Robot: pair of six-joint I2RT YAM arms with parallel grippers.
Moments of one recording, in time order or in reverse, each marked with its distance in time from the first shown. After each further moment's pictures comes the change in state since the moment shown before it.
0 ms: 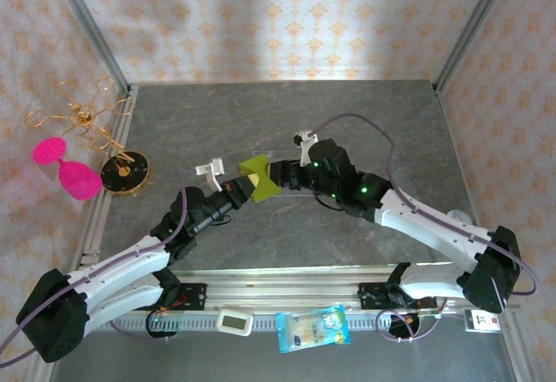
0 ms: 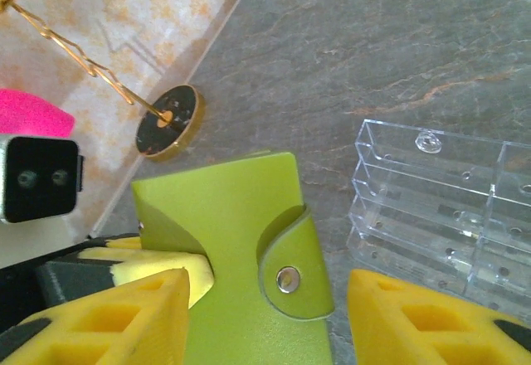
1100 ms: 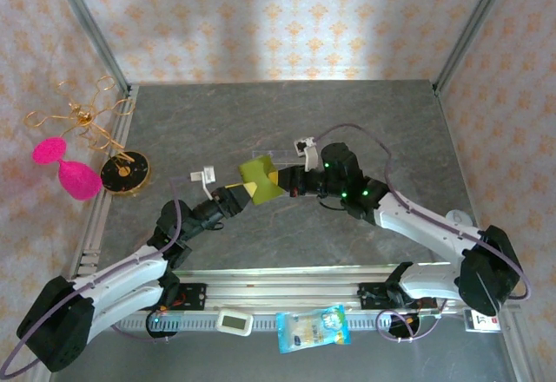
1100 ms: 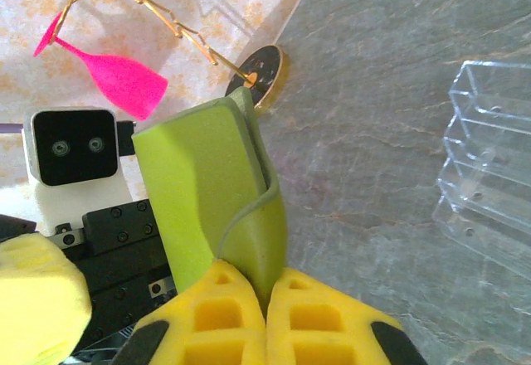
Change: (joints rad) left arm 0.081 -0.033 -0.161 0.322 0.238 -0.045; right arm -0.134 -0.010 -0.195 0.284 -0.428 0.077
